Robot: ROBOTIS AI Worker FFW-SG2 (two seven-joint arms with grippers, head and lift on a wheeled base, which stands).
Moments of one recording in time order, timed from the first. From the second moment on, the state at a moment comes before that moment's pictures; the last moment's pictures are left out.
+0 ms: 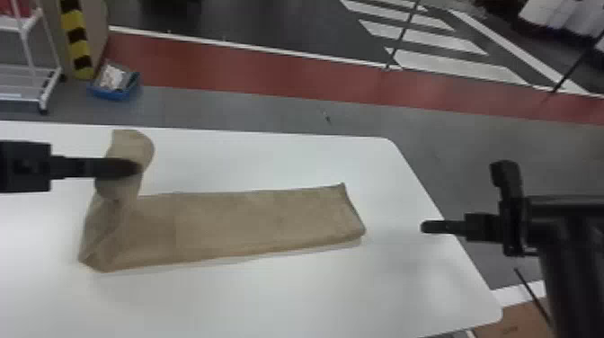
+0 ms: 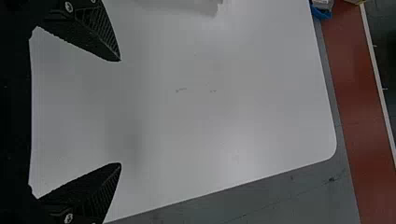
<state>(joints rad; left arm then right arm) -0.32 0.06 0.03 -2.03 -0.23 1.57 -1.11 -0.19 -0.53 -0.40 -1.53 0.21 1.26 0.92</state>
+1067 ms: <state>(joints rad) -0.35 0.00 -0.33 -1.91 -0.09 1.47 -0.66 -0.10 -0.56 -0.47 -1.62 0.16 1.33 0.93</state>
